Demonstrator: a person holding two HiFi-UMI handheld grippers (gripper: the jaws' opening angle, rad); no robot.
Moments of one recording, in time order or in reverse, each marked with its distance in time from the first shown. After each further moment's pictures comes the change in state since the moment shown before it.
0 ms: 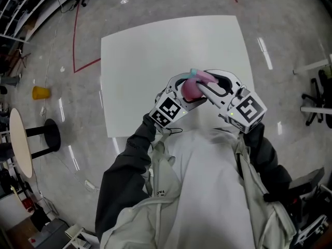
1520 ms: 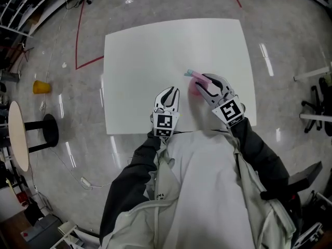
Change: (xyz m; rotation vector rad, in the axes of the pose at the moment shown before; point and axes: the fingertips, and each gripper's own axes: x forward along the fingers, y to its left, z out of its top) left arm -0.058 0.034 -0.098 -0.189 -0.021 0.623; right arm 0.020 -0.018 -0.103 -0.219 0.041 -0.088
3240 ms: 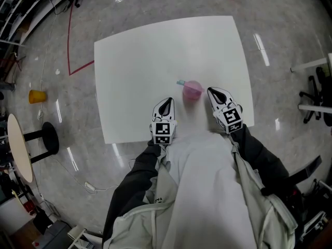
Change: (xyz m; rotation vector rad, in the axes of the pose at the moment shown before) left arm 0.014 -0.006 -0.048 -0.102 0.129 -0.001; right arm -0.034 -0.034 -0.115 0.267 0.162 -0.211
